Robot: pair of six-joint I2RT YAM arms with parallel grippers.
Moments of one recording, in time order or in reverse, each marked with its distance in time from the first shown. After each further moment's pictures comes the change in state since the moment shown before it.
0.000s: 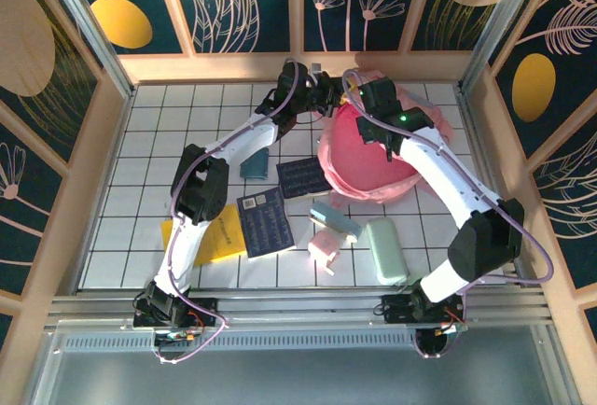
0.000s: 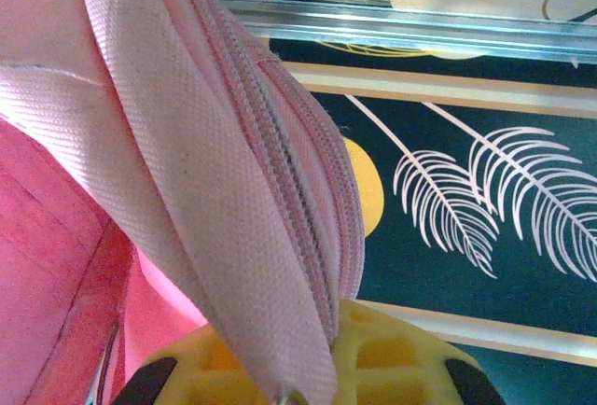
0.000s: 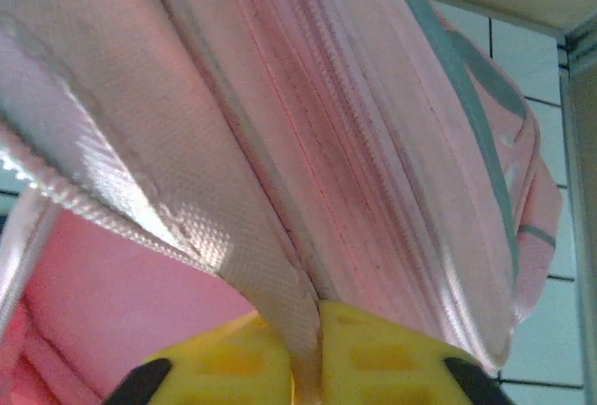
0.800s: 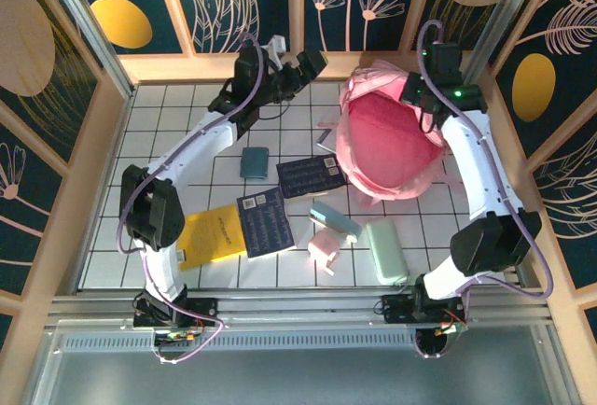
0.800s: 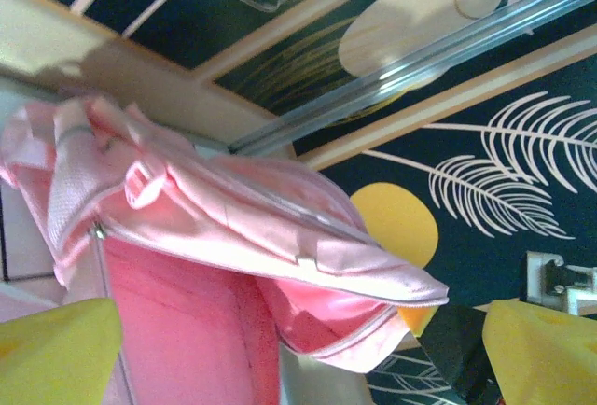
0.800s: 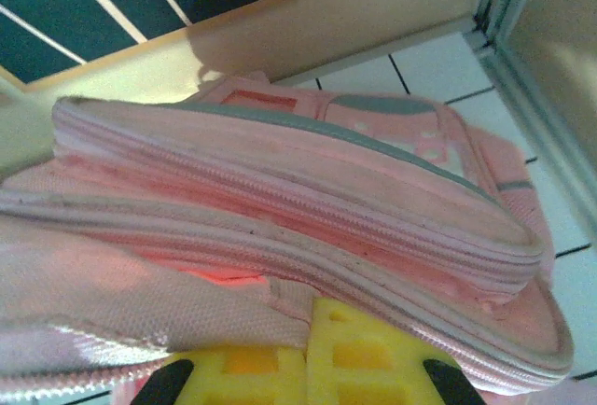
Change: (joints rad) left arm 0.066 -0.415 -0.231 -0.224 -0.173 0.581; right arm -0.316 0.001 0.235 -0.043 -0.206 0.325
